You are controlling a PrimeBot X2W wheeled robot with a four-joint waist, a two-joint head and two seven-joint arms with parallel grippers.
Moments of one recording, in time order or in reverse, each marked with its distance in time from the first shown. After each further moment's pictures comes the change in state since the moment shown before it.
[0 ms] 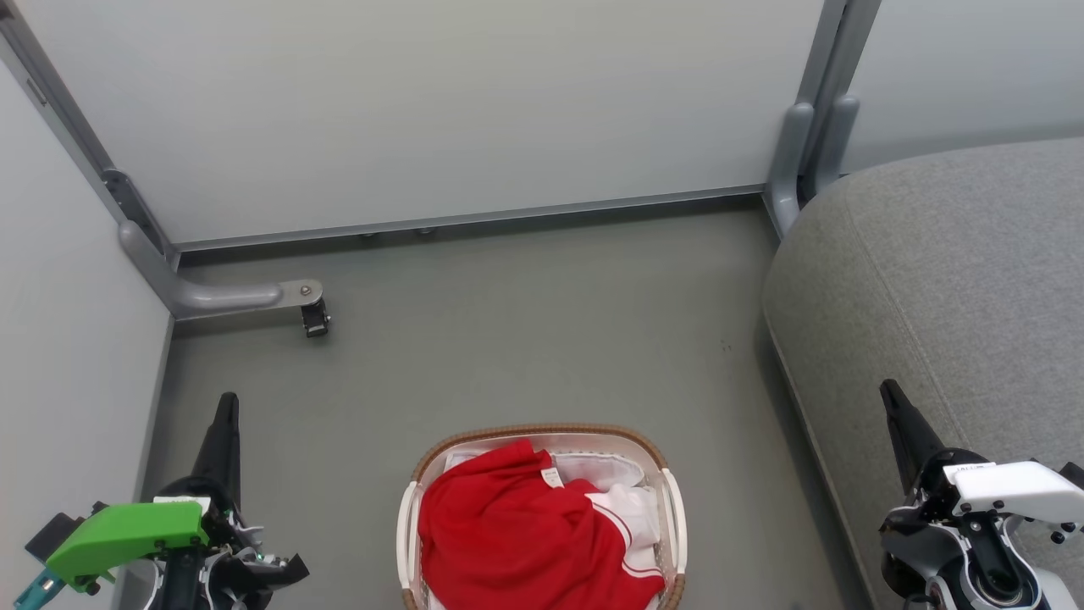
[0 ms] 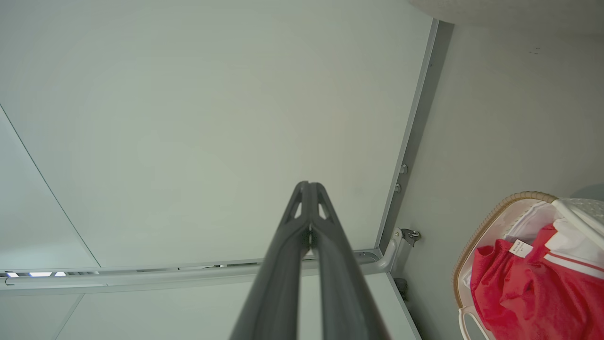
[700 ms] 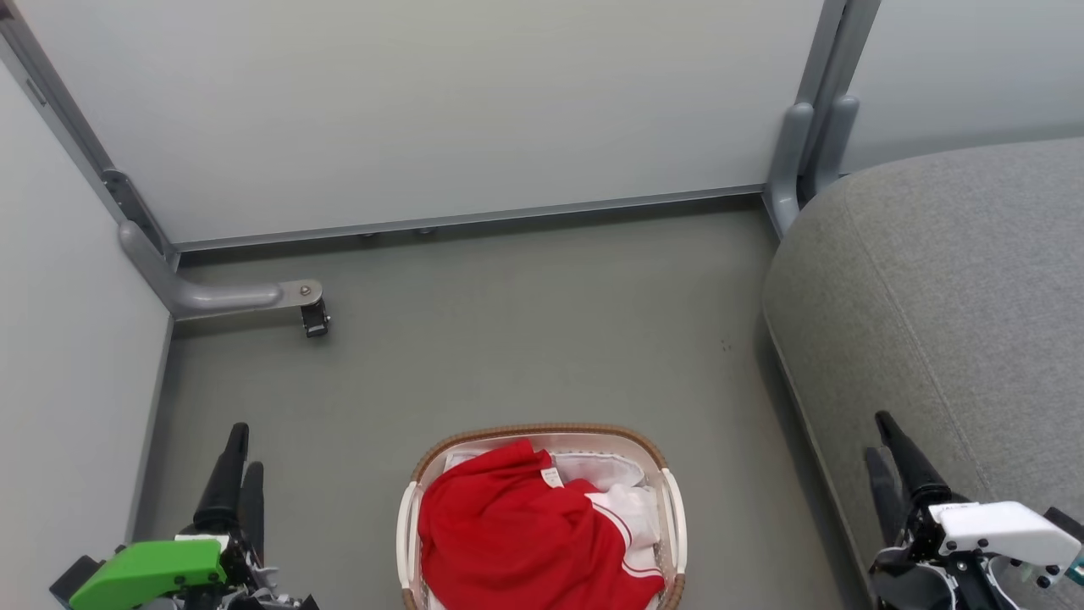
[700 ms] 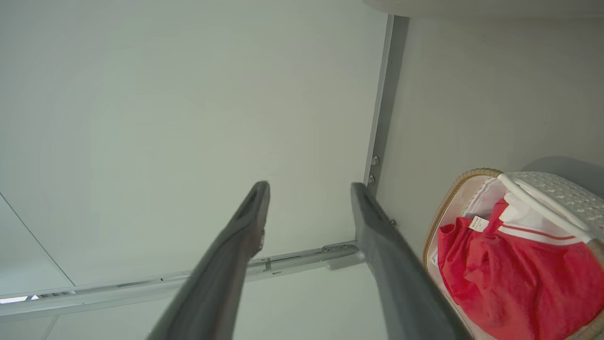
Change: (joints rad) left arm 0.043 -0.007 -0.008 0.056 0.000 0.002 -0.001; right arm 0.042 0.016 0.003 0.053 0.000 0.000 0.000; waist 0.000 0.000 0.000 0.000
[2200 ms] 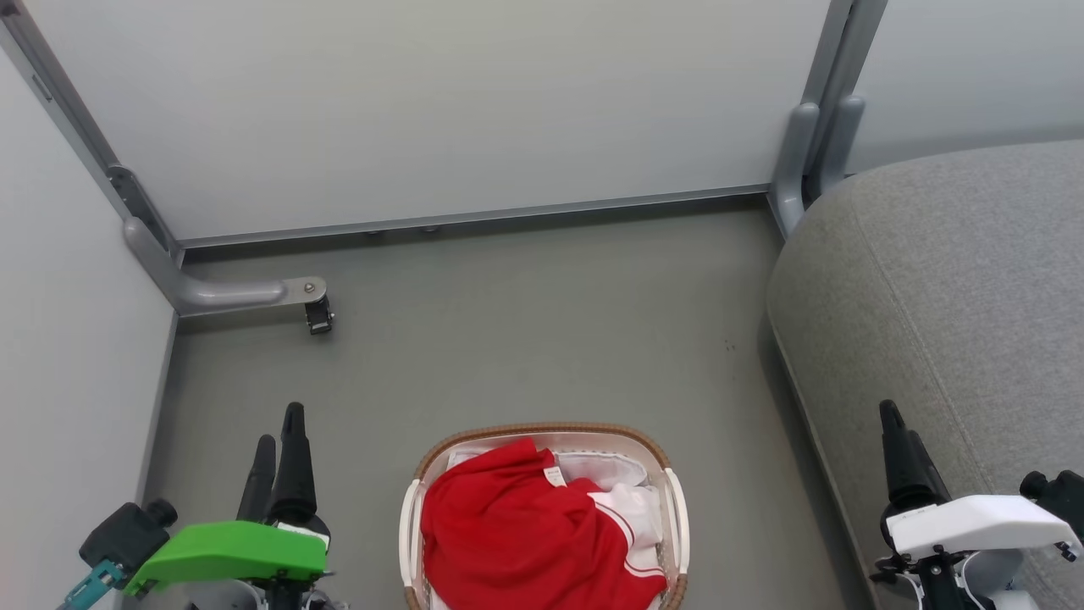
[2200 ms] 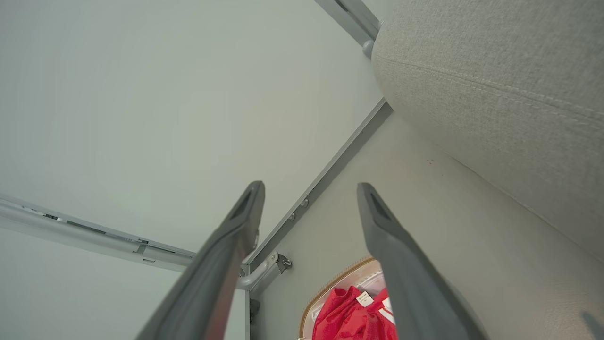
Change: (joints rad) left arm 0.054 0.001 -0.160 -0.158 0.580 0.072 -0.186; right arm 0.025 -0.005 0.028 -0.053 -0.595 0.000 -0.187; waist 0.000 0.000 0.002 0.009
